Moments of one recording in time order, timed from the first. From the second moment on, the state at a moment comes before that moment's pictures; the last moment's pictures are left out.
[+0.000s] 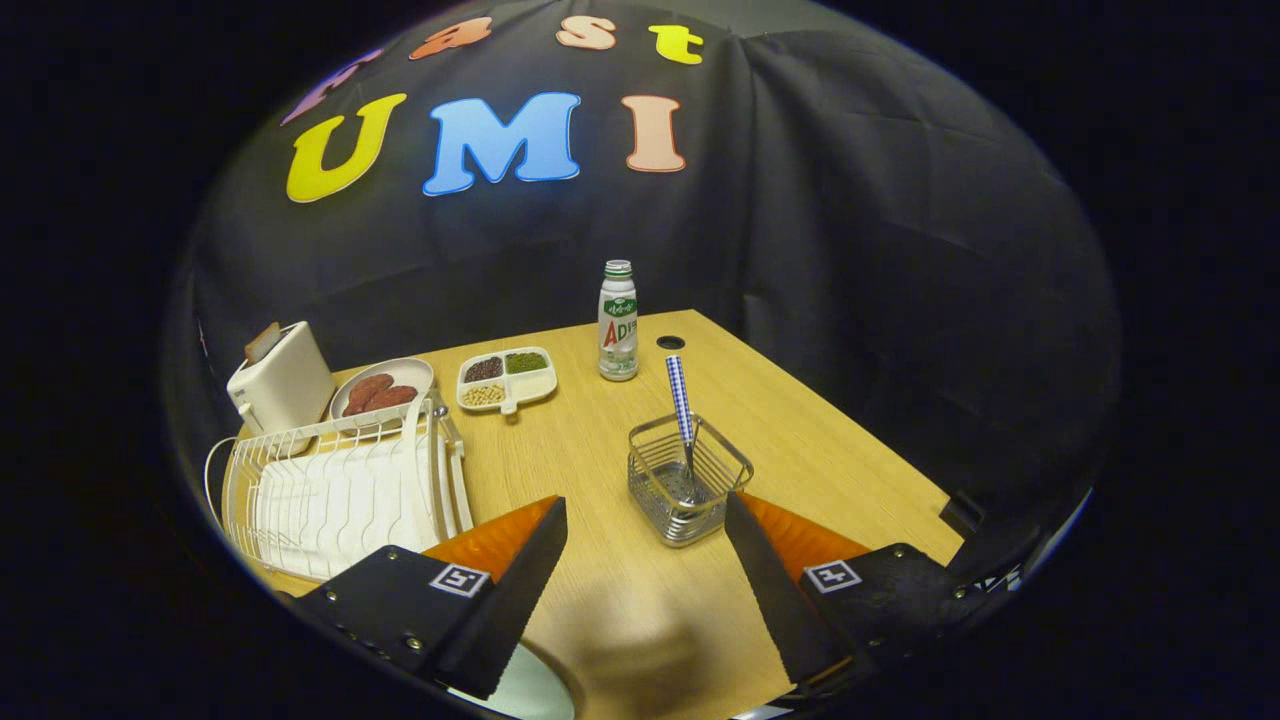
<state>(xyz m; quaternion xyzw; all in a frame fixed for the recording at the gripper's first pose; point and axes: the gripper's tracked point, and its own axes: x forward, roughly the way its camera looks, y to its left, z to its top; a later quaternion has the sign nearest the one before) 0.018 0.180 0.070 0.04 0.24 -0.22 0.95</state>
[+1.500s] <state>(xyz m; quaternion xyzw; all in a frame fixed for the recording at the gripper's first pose) 0.146 0.082 0.022 0.05 0.31 -0.27 0.91</state>
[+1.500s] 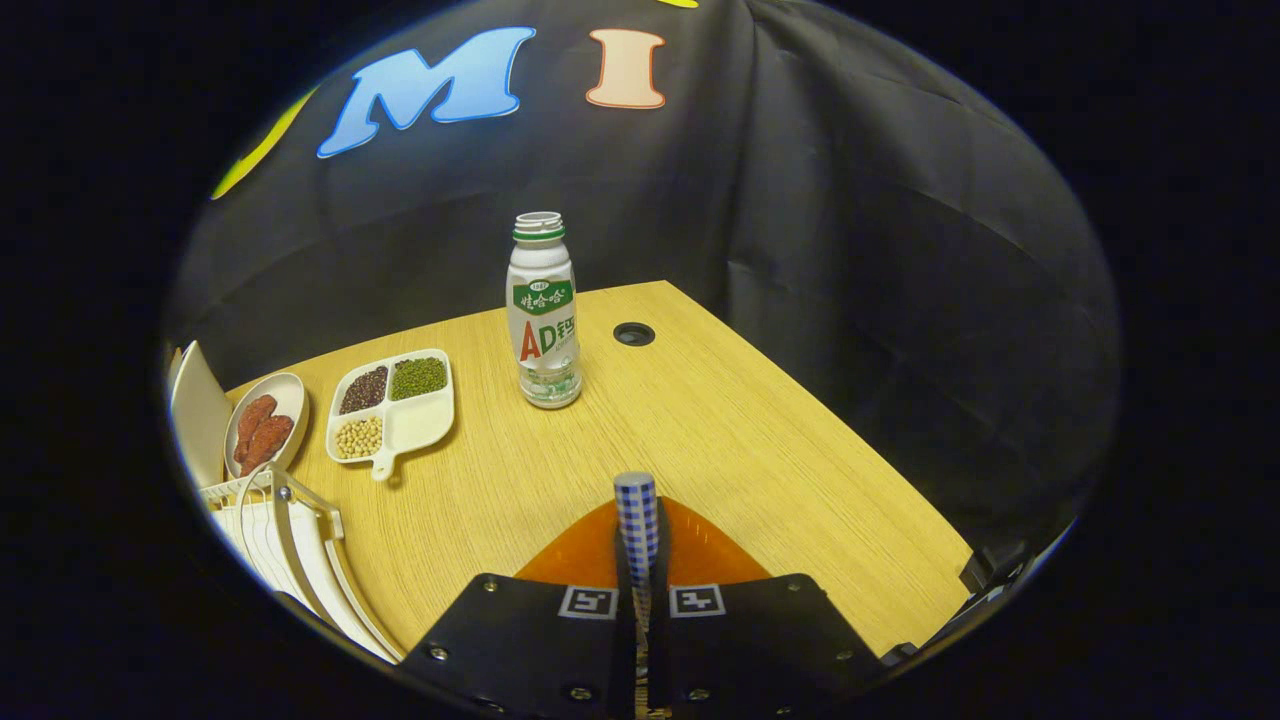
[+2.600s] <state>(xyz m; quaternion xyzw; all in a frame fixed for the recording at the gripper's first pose) 0.055 0.171 0.209 -0.03 0.15 -0.29 0.95</state>
